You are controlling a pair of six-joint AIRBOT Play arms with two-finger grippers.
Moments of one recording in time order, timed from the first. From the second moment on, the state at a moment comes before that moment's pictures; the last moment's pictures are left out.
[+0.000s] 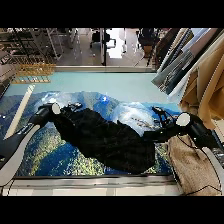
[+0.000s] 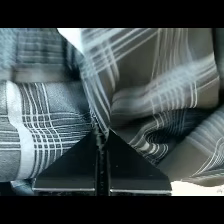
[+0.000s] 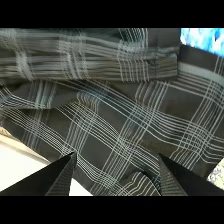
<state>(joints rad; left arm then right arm) -0.16 -1.67 1.35 1.32 -1.20 -1.01 0.03 -1.19 0.97 -1.12 1.30 1.33</state>
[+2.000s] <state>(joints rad) 0.23 -1.65 1.36 0.95 -1.60 -0.89 0.11 -1.34 1.07 -0.97 1.11 1.16</state>
